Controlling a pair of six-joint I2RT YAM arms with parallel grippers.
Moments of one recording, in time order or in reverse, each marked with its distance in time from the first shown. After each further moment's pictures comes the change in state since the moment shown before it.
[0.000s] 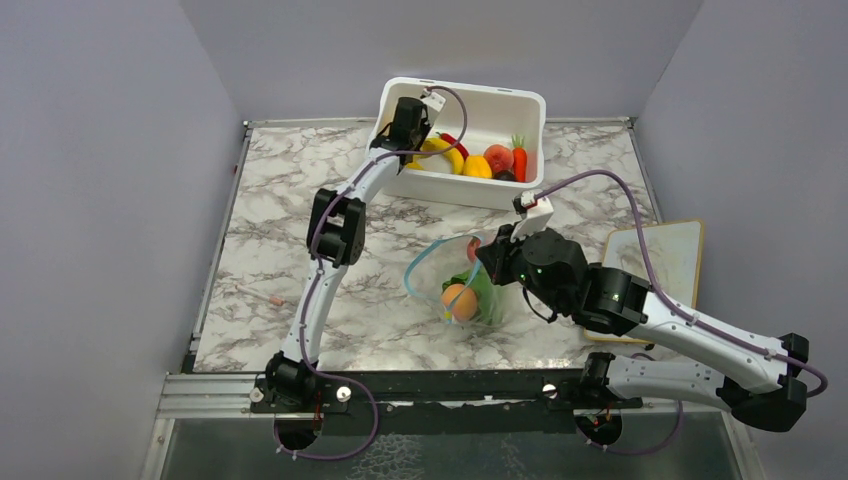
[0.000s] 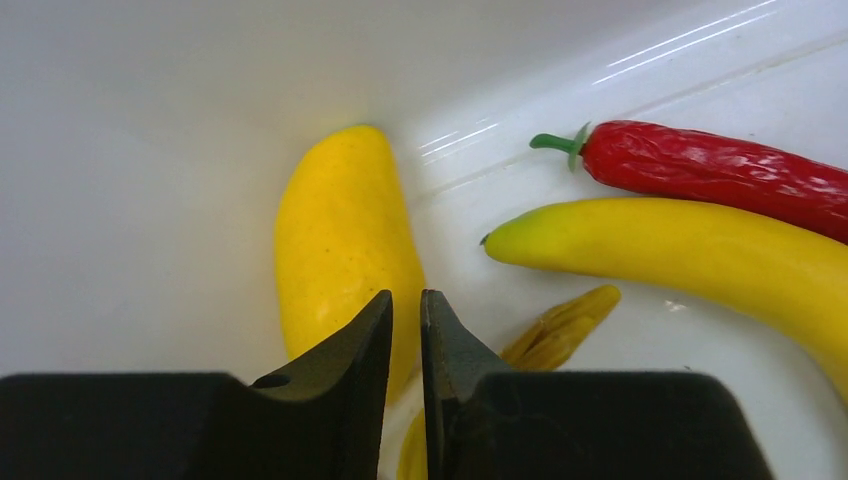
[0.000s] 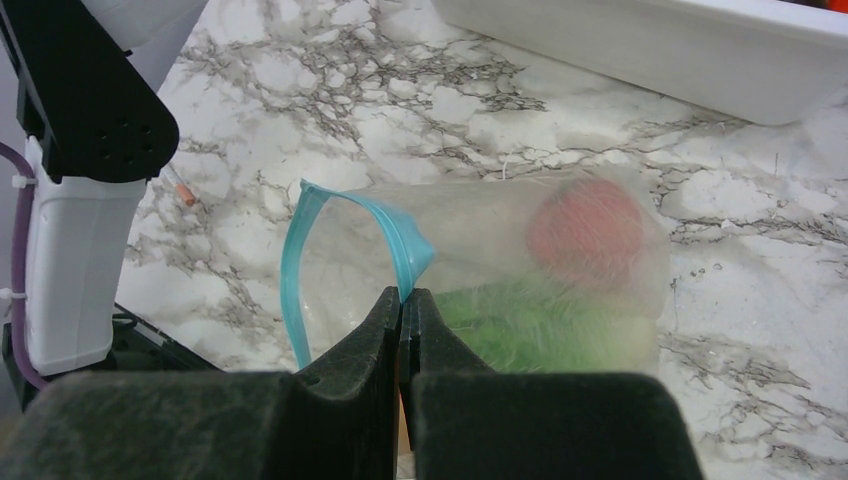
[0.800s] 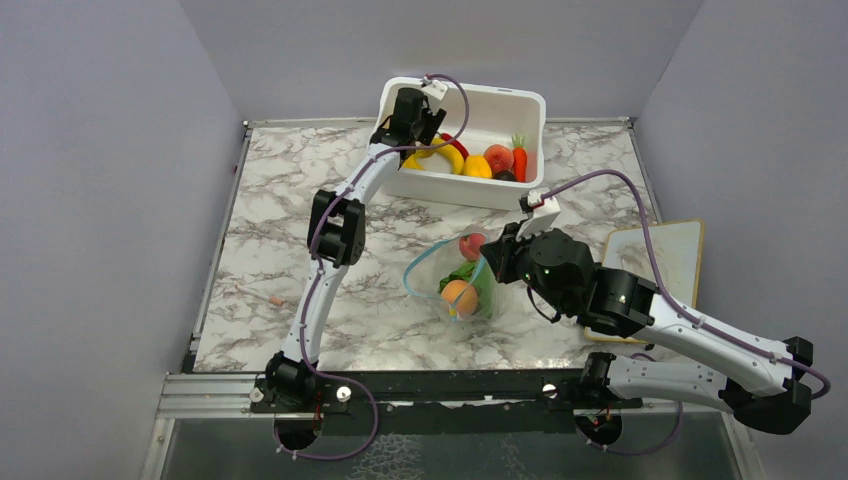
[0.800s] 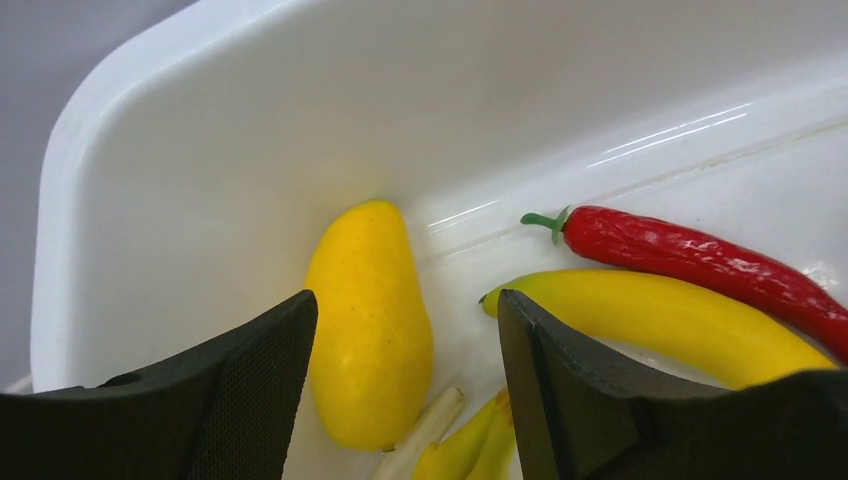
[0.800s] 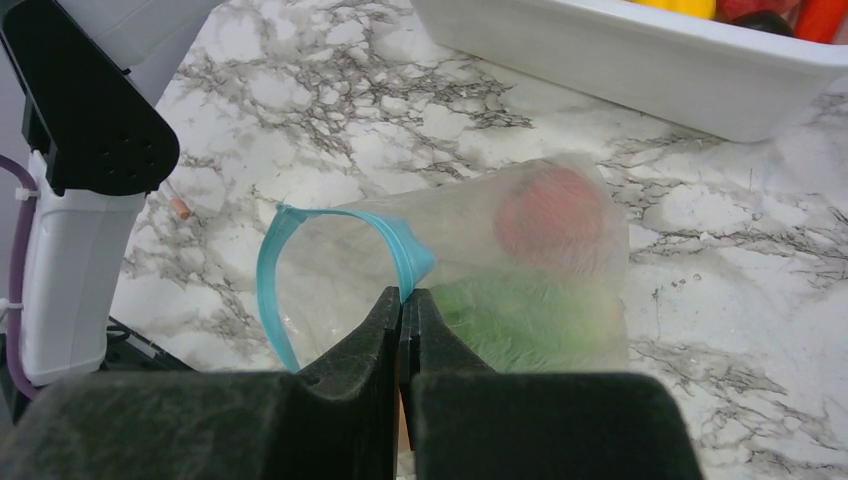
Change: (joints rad) left arm -0.003 -0.025 0.063 0.010 0.044 -0.058; right arm 0.000 -0.027 0.000 0.005 0.024 -0.022
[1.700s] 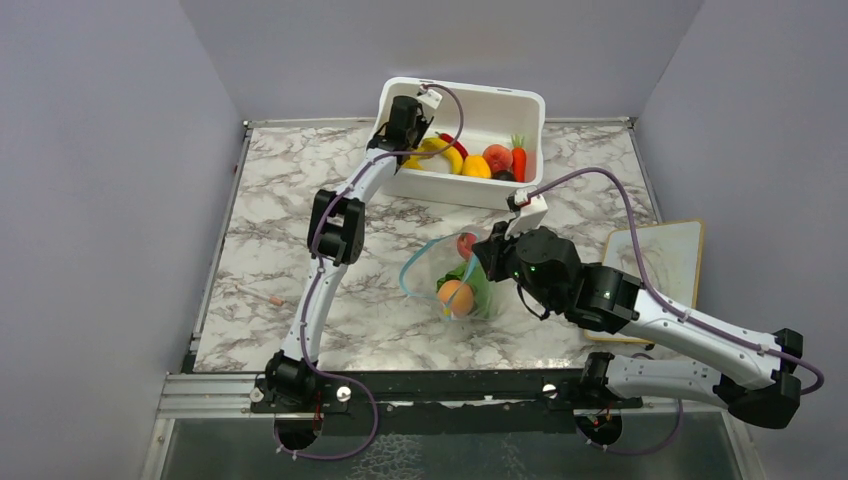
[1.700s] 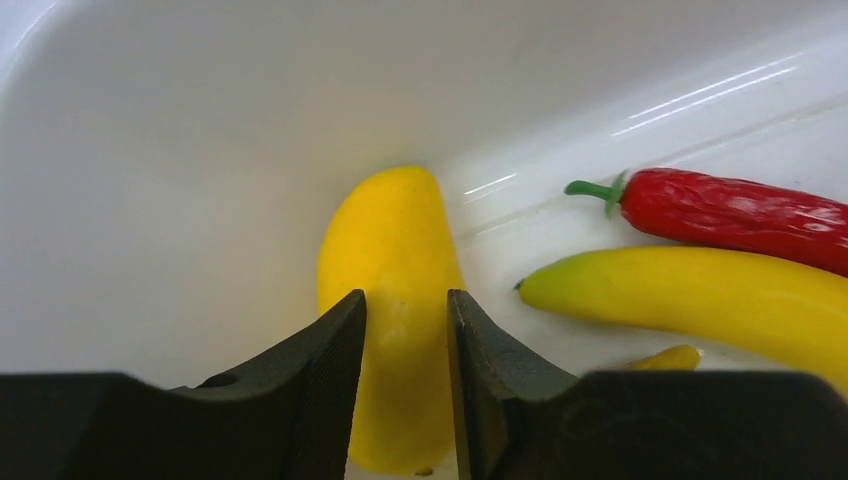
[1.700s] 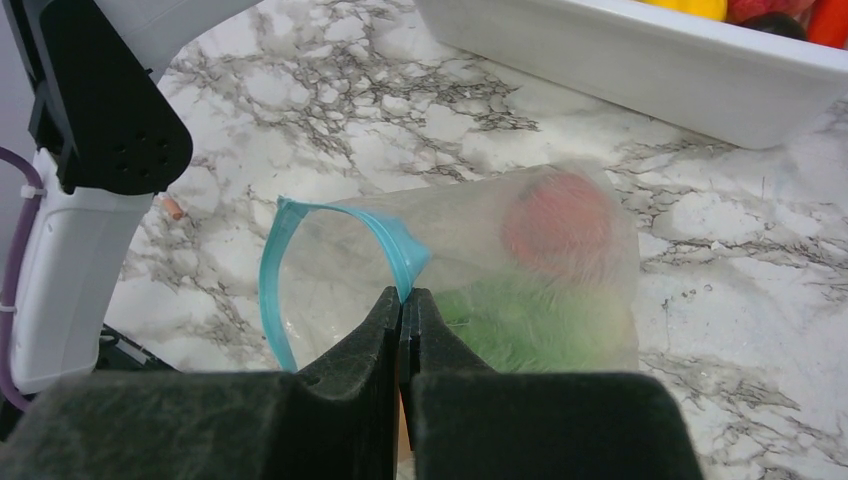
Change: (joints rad) left arm 0.029 0.090 0.006 0.047 -0.009 0.065; right arm 0.000 0.055 0.000 0.045 0.003 -0.016
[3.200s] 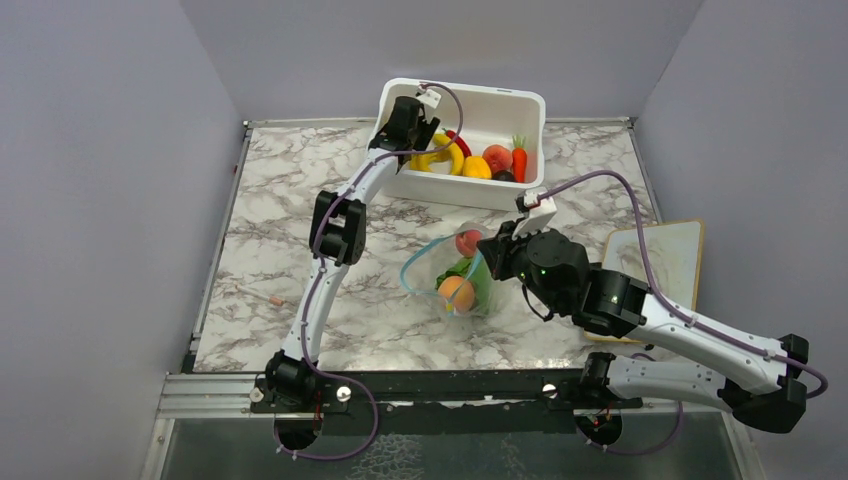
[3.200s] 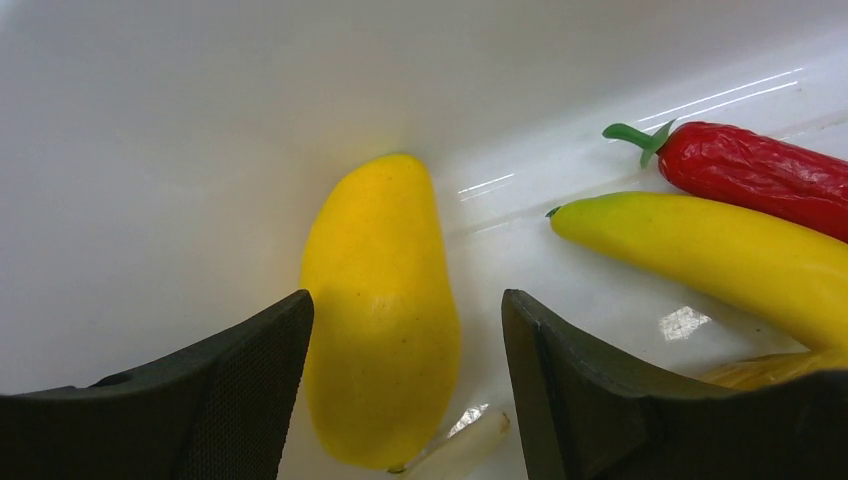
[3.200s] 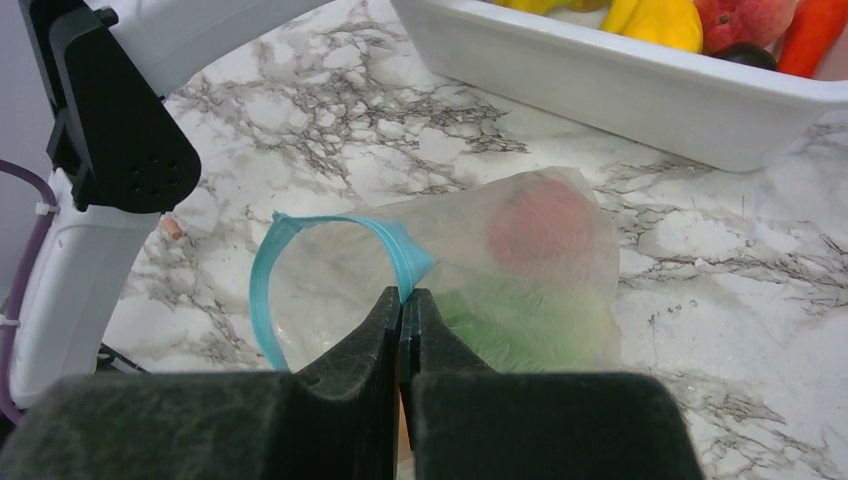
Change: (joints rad) left arm -0.014 -0.018 0.012 -0.083 -0.030 -0.045; right arm 0.000 -0.038 -0.023 0.038 0.020 -0.033
